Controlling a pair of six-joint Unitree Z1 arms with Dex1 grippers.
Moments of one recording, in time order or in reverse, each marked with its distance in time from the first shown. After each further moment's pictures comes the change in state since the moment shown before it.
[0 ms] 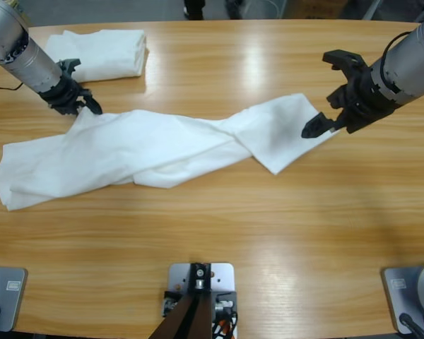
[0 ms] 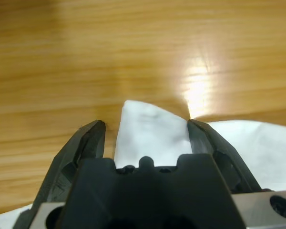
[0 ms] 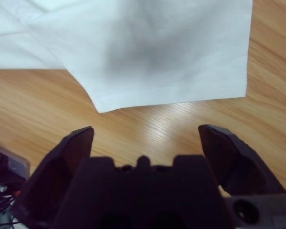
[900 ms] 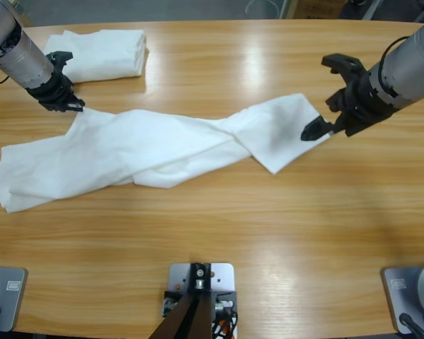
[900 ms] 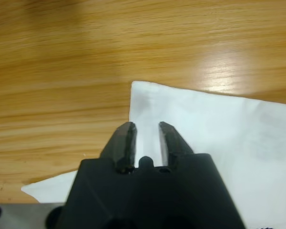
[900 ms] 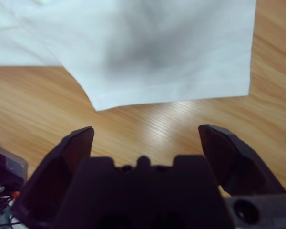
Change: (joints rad) arm 0 -0.058 -0.062 -0.017 0.078 0.132 -0.011; arm 1 0.000 0.000 0.033 -0.028 0.005 0.000
